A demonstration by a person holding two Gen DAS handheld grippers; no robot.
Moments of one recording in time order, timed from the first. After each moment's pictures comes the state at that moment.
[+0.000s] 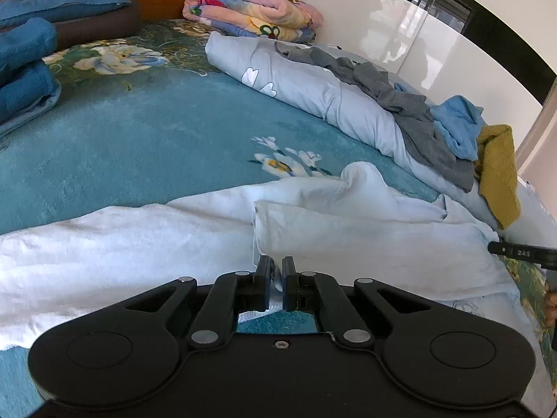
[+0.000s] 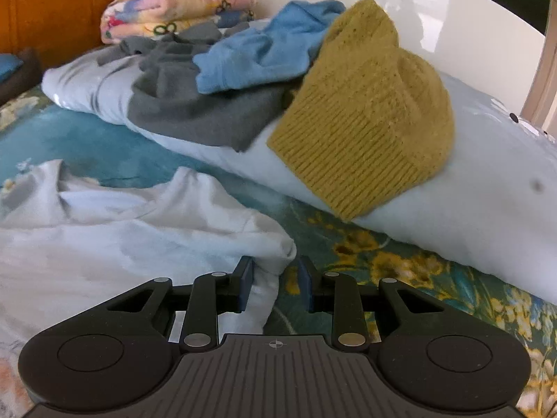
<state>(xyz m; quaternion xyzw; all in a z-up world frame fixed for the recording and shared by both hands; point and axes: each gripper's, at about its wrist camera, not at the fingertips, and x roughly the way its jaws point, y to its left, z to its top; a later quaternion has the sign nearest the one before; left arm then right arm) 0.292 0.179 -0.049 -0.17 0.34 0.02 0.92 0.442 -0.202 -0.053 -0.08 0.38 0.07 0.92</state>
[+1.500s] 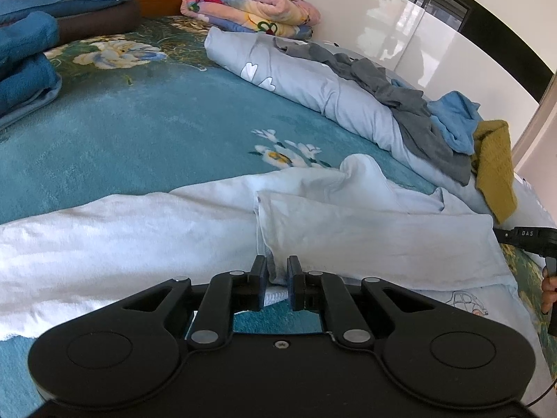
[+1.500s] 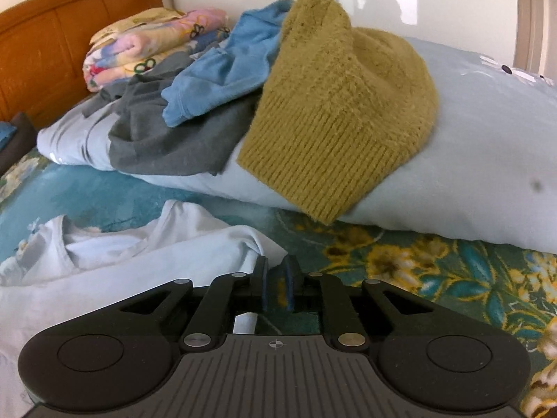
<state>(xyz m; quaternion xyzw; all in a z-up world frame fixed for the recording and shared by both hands) 0.284 0.182 -0.053 -0.18 0.35 0.01 0.92 0.450 -0.232 -0.060 0.04 0.38 0.08 0.92</state>
